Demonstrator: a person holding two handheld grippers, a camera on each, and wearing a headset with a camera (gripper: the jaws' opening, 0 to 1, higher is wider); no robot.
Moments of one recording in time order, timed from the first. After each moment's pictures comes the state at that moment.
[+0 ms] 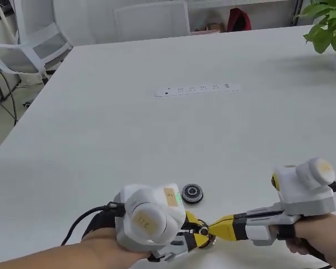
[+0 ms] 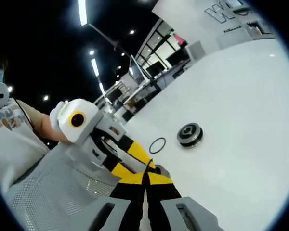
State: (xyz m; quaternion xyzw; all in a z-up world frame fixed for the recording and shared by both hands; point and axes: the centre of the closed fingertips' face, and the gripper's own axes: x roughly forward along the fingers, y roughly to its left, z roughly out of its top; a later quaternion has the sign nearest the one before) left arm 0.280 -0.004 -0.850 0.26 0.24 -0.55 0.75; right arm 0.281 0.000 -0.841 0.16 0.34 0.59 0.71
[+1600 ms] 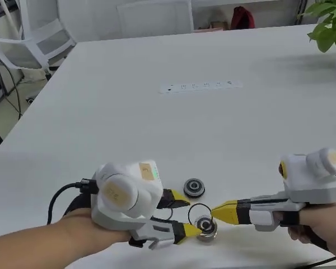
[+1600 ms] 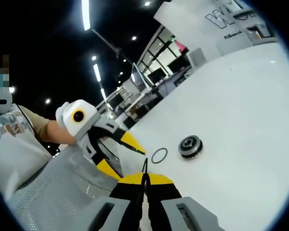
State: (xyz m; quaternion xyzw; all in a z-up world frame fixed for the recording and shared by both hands) left arm 0.282 0.020 -0.813 0.21 0.24 -0.55 0.77; right arm 0.286 0.001 -0.816 0.17 0.31 0.59 0.72
